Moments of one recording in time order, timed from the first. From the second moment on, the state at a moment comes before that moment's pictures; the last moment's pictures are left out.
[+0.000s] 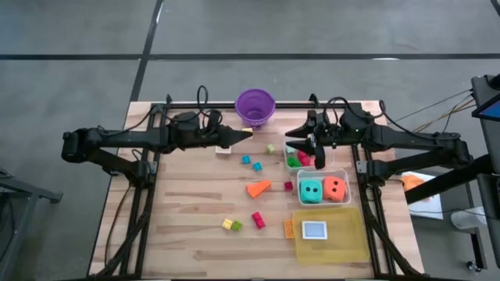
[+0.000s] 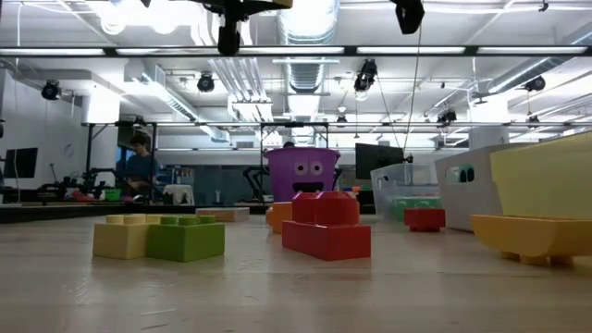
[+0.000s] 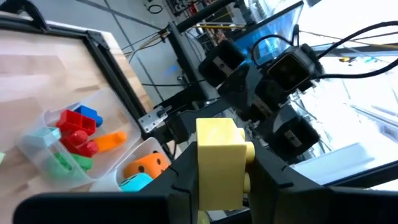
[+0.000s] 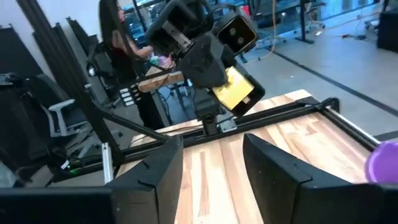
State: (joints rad) left arm 0.13 1.26 0.96 0.22 -0.01 -1.03; right arm -0.15 1.00 0.88 0.04 -0.18 0.32
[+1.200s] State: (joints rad) left arm 0.08 1.30 0.96 0.40 -0.02 -1.09; right arm -0.14 1.12 0.89 0.24 -0.53 0.44
